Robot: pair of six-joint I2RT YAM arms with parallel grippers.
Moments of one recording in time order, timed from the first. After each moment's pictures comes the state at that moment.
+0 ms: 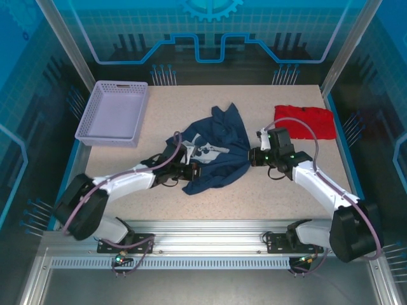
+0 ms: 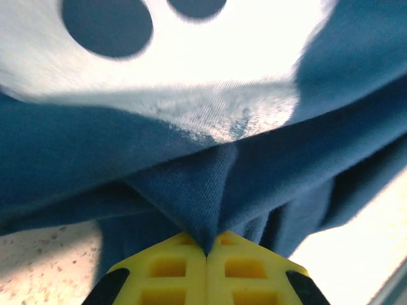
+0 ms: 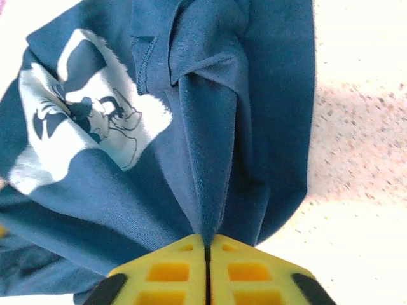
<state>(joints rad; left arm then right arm) -0.59 1.41 0.71 -0.12 0.26 -0.51 0.30 1.22 0.77 -0.40 -0.20 0.29</state>
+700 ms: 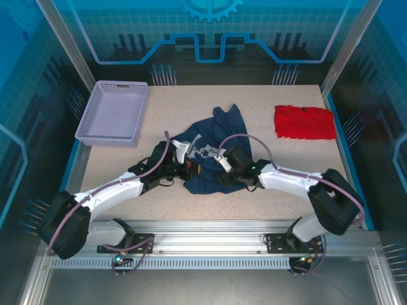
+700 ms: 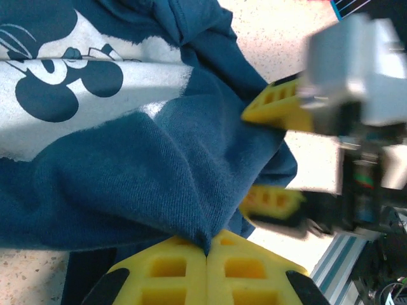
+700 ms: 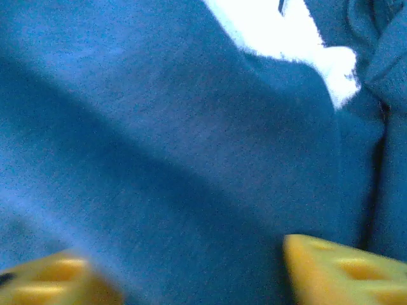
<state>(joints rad) -0.57 1.25 0.64 -0.05 0.36 -0.51 0.74 1.52 0.80 -0.27 0.10 -0.07</state>
